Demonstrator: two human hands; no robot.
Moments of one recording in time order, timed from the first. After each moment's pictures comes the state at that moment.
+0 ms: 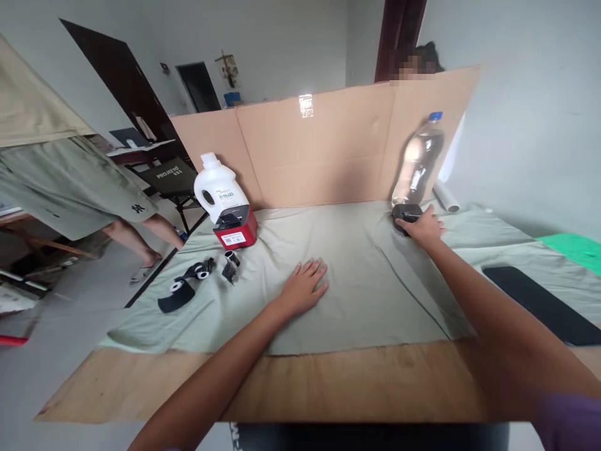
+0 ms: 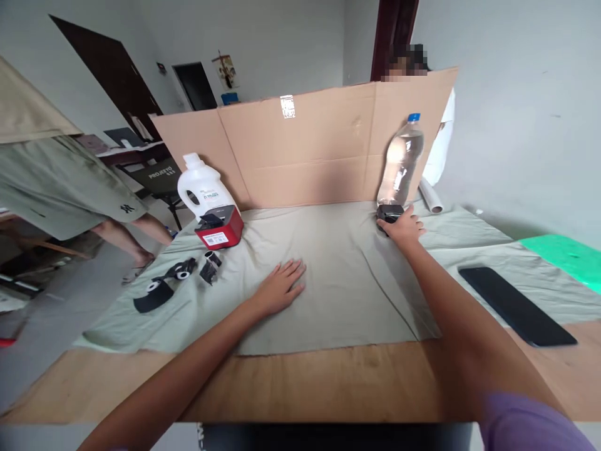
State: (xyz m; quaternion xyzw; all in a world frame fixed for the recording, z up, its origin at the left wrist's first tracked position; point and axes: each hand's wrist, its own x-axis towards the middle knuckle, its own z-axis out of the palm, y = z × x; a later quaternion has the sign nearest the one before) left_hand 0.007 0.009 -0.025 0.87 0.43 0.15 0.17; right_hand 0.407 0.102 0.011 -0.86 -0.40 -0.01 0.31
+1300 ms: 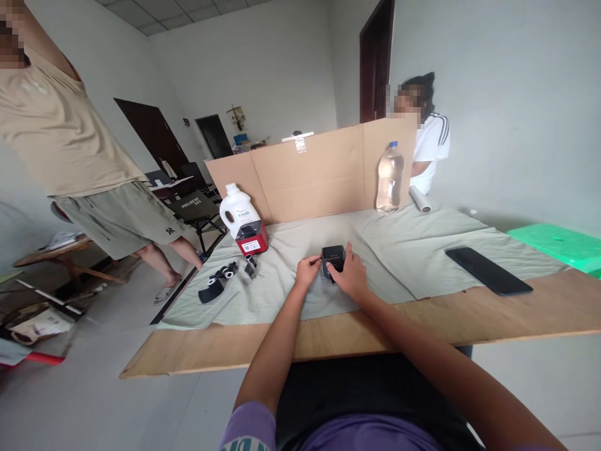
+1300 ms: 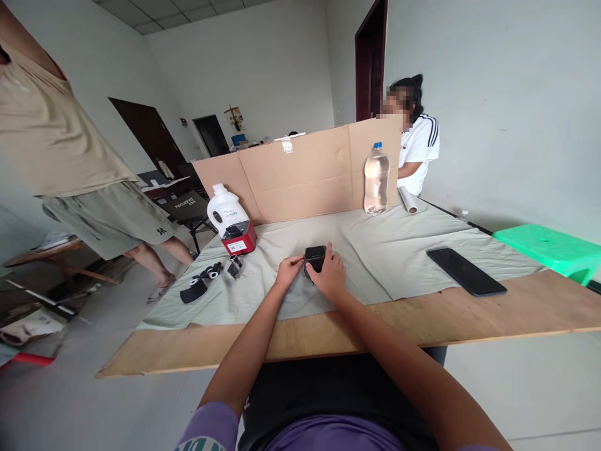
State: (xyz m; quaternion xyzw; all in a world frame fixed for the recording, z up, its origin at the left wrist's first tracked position) left_hand 0.032 0.016 -0.026 0.67 0.48 0.43 0.37; right_hand 0.177 -0.064 -0.016 -0.71 -0.58 0.02 0.39
